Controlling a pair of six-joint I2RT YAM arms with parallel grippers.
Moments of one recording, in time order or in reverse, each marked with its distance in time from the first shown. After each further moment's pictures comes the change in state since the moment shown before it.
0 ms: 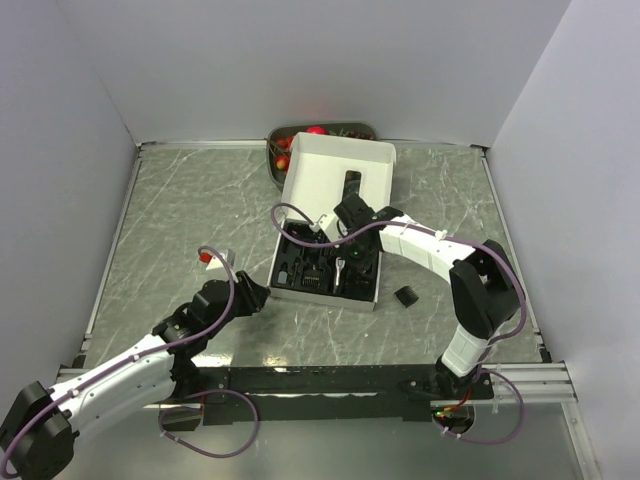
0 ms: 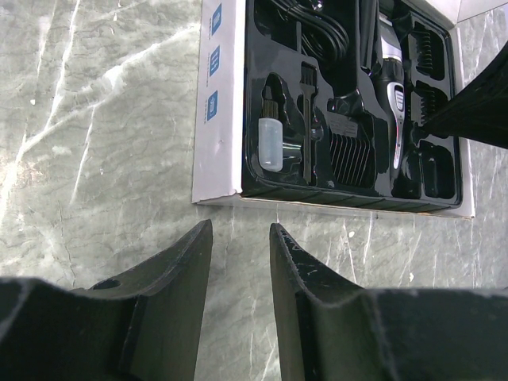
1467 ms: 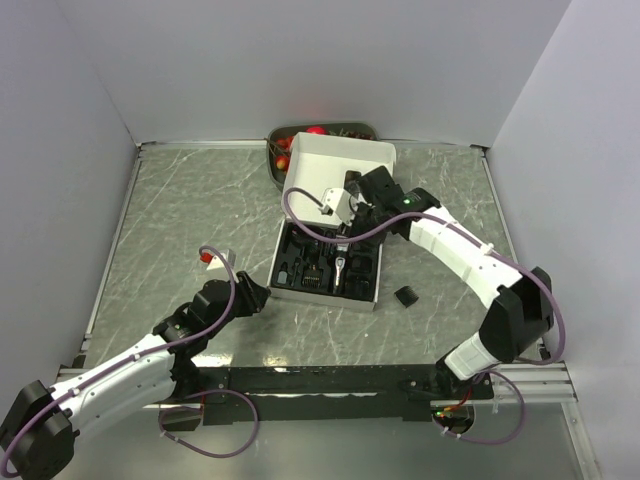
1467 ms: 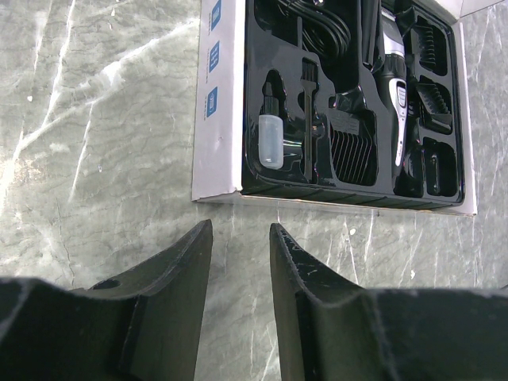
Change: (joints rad) left arm 0.000 0.008 0.000 0.000 0.007 0.000; right arm -0.055 -0.167 0.158 -0.135 -0.042 -0.293
